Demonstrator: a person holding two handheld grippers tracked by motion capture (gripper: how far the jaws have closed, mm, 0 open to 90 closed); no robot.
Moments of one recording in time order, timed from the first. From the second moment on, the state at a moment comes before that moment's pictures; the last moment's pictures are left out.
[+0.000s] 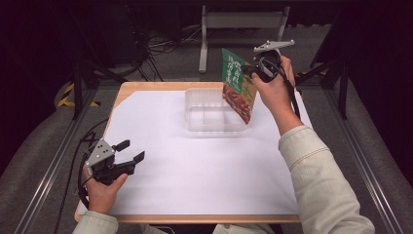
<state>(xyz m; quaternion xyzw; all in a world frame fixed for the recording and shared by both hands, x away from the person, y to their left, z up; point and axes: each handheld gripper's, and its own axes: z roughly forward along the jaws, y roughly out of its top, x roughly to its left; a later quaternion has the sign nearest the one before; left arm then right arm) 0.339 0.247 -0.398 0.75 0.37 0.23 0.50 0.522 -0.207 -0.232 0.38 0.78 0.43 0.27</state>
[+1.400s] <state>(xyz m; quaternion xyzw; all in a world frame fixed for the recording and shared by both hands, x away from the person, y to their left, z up) 0.341 0.244 -0.398 0.75 0.36 0.23 0.50 0.521 -0.231 -0.279 0.41 0.76 0.44 0.25</state>
